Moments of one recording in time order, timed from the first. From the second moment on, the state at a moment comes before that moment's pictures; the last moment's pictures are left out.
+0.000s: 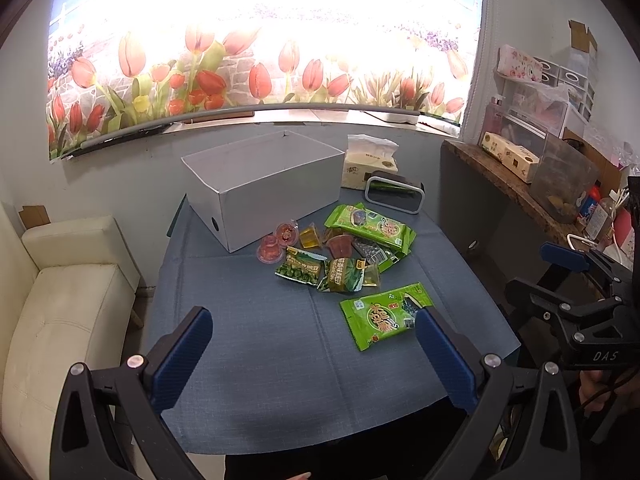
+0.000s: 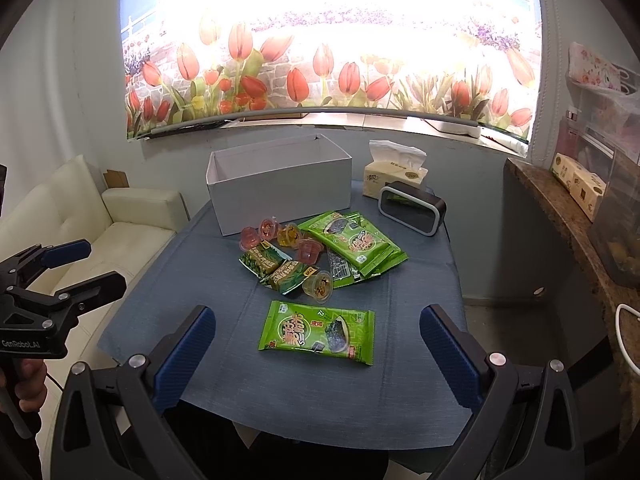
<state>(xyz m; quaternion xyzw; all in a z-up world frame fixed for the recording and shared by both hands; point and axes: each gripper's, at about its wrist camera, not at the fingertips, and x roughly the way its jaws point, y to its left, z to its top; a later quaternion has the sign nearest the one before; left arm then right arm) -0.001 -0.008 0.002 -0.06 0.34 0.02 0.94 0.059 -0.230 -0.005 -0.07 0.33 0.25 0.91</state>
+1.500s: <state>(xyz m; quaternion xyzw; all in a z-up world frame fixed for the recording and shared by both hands) 0.001 -0.003 0.001 -0.06 0.35 0.02 0.94 0.063 -0.225 -0.009 -0.08 0.34 0.25 0.90</state>
